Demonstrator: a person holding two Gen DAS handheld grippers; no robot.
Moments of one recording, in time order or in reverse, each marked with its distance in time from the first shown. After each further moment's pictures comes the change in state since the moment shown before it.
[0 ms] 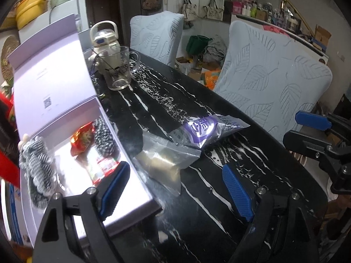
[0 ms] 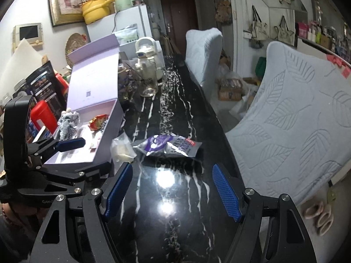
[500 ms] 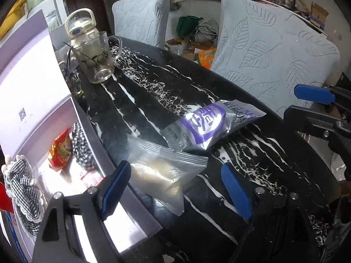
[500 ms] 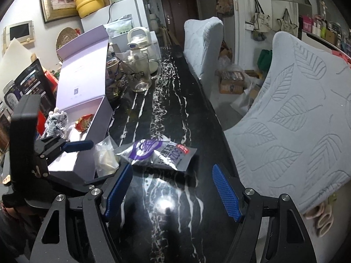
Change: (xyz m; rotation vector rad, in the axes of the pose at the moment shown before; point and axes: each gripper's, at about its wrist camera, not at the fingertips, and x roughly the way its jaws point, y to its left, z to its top) left arm 0.052 -0.003 0.016 0.097 0.125 0.003; right arm 0.041 -0.016 0.019 -0.003 0.053 0.008
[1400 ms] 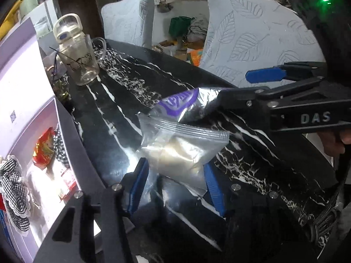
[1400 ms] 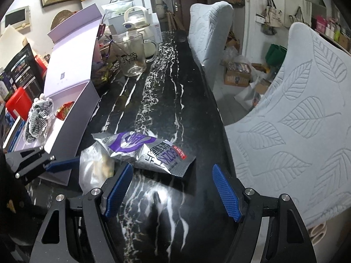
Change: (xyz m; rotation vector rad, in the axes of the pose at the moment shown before) left arm 0.007 -0.028 -0.011 0.025 -0.019 -0.031; right arm 0.057 -0.023 0.012 -0.074 0.098 0.023
